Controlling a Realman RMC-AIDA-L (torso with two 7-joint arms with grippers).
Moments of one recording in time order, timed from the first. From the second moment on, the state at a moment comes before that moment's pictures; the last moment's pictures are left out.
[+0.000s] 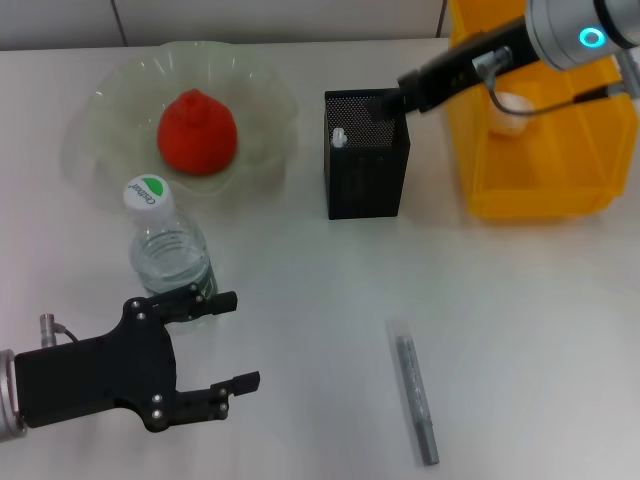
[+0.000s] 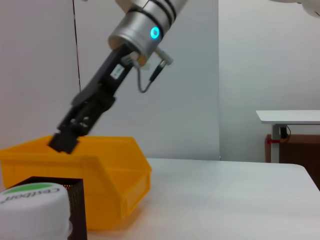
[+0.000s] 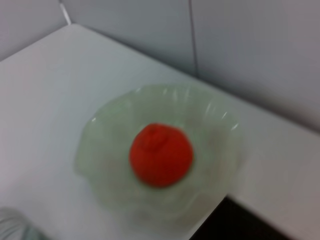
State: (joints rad) left arm -0.23 -2.06 0.96 0.58 1.73 1.72 -0.80; right arm 0.75 2.07 -1.25 -1.28 -2.37 -1.39 2.57
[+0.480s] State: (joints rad) left arm -0.23 -2.06 0.95 0.58 1.74 1.72 -0.81; right arm 0.65 2.08 -1.62 -1.48 -2.57 -1.66 2.86
